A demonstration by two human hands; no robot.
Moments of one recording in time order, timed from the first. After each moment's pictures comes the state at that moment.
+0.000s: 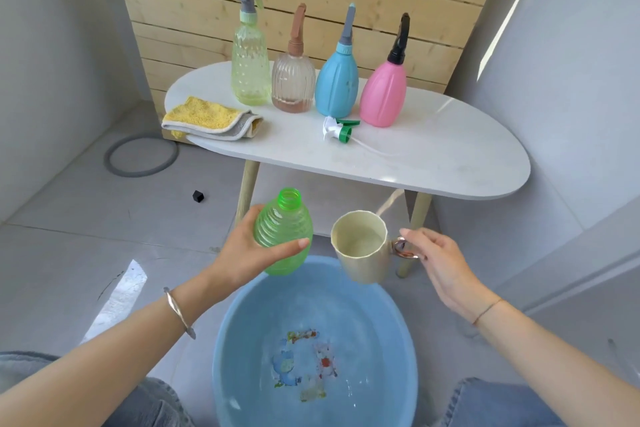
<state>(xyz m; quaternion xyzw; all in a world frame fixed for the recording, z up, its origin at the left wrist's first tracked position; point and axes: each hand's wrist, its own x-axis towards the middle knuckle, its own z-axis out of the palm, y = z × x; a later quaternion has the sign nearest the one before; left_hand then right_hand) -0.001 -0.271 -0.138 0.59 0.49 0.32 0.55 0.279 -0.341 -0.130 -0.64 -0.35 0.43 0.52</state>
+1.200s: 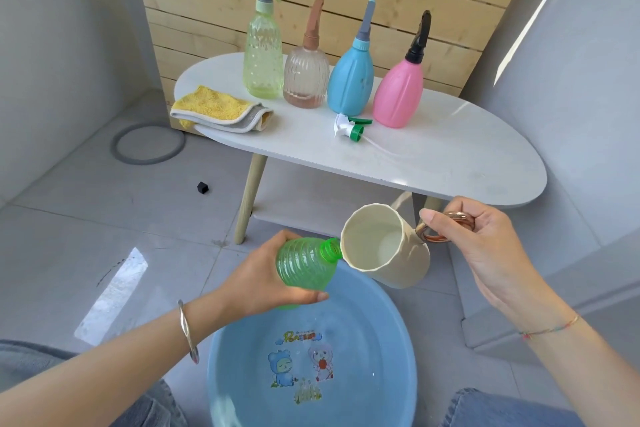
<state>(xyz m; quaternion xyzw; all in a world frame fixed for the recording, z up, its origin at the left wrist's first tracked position) 0.005 -0.289 -0.163 0.71 0.45 0.25 0.49 0.262 -0.349 -0.052 -0.61 -0.47 0.36 0.53</state>
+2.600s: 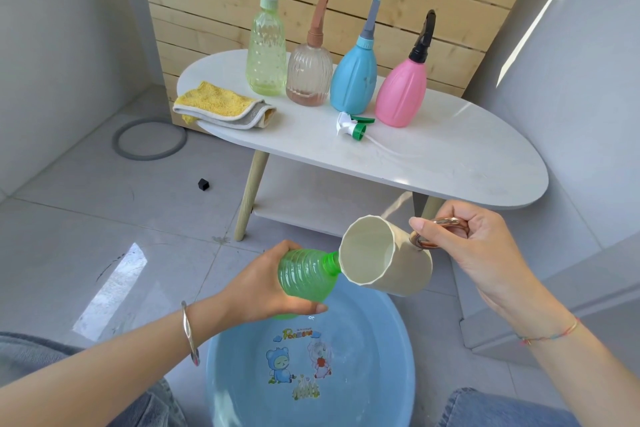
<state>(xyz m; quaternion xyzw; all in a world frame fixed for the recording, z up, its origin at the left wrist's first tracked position) 0.004 -0.295 -0.175 0.73 0.45 0.22 0.47 0.265 -0.349 -0.063 -0.64 -0.52 0.32 0.46</state>
